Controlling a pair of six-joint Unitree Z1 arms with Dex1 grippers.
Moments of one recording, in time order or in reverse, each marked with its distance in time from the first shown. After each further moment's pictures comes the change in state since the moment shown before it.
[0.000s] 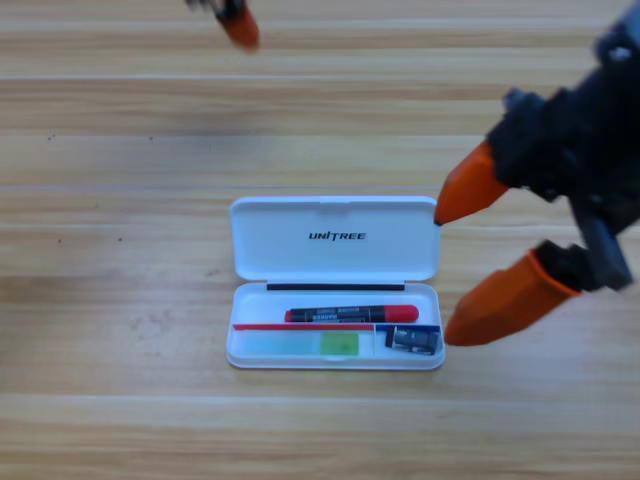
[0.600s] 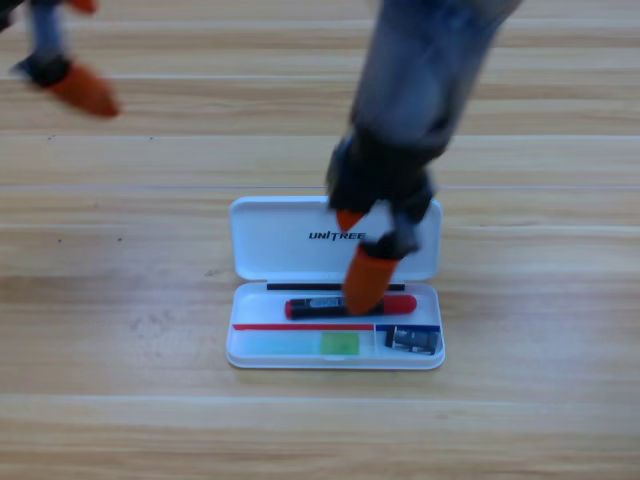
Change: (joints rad) arm 0 -0.194 -0.722 0.728 0.000 0.066 -0.014; arm 1 -0.001 0.578 -0.644 0.380 -0.183 -0.235
